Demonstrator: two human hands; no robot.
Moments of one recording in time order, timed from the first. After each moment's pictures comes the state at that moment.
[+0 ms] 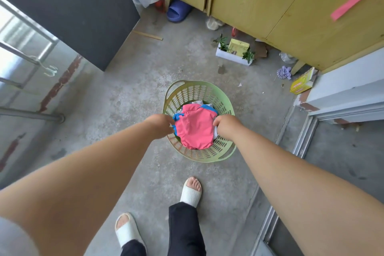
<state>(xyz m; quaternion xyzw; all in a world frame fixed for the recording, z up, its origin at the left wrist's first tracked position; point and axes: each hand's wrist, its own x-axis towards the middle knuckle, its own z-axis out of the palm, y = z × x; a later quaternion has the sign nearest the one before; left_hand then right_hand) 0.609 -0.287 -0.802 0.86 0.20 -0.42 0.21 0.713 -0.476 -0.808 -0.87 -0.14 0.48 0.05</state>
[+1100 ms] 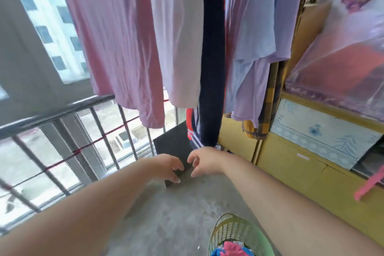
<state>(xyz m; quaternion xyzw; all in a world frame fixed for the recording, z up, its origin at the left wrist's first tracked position) 0.484 -0.165 -0.380 0.92 0.27 -0.21 0.18 0.606 -0.281 -0.359 -0.78 -0.54 0.31 0.10</state>
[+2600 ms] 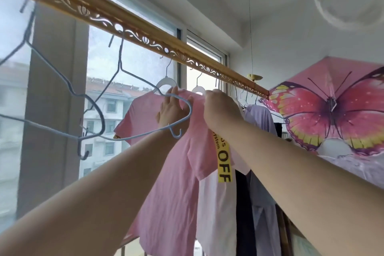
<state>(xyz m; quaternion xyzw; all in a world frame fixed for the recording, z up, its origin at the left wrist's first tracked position) 0.450 -0.097 0.050 0.80 0.16 0.57 0.14 0.492 -0.228 0.064 -0.74 -0.44 -0.43 0.28</state>
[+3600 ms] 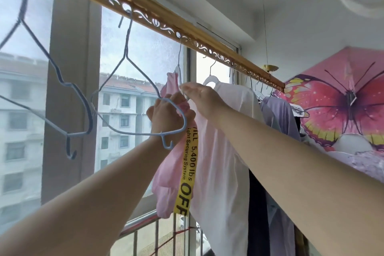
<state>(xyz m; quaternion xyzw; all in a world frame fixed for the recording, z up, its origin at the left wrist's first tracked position) 0.406 -0.120 0.018 0.76 0.15 0.63 0.07 0.475 -0.210 0.063 -0.60 -0.61 -0.12 0.50</state>
